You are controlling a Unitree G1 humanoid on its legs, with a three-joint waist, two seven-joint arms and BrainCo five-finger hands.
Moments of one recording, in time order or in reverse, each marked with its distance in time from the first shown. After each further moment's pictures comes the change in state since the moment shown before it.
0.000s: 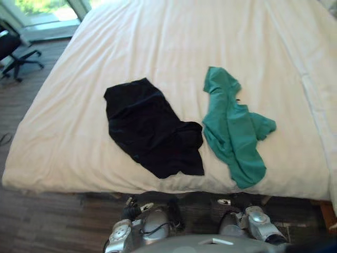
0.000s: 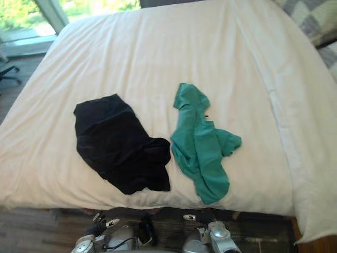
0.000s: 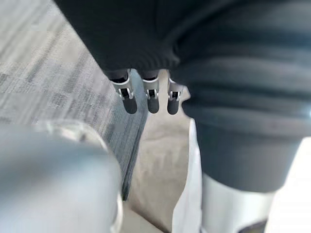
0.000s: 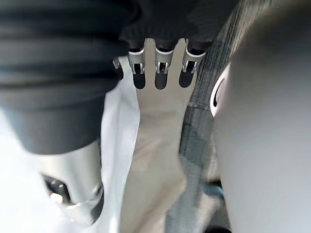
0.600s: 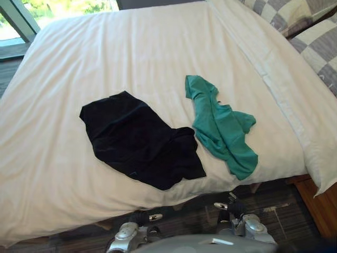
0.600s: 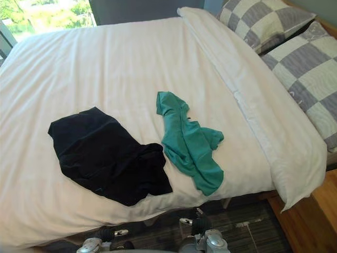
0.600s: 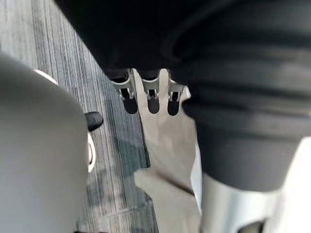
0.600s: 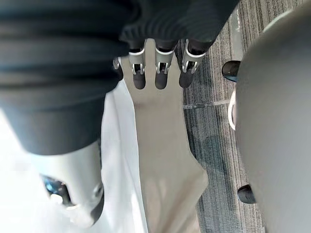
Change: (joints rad) left arm -0.028 0.024 -0.207 0.055 -0.057 0.075 0.015; right arm 0.053 0.050 -0.084 0.065 0.093 -0.038 0.019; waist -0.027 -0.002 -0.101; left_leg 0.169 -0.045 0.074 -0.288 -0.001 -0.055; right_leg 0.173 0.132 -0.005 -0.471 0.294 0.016
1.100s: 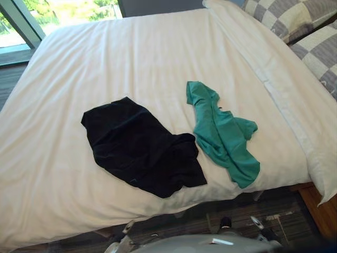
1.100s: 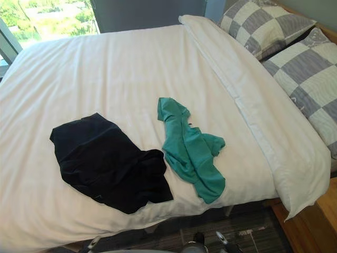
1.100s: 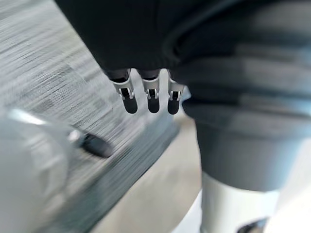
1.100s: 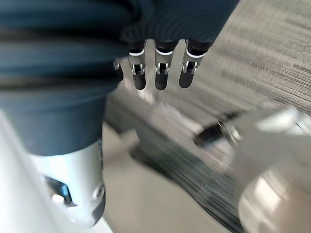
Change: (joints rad) left arm 0.112 -0.016 0.515 0.000 -0.517 -0.037 0.263; right arm 0.170 0.001 -0.588 -0.010 0.340 0.013 -0.216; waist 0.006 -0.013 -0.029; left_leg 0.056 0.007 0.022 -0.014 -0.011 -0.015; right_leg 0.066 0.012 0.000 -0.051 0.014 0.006
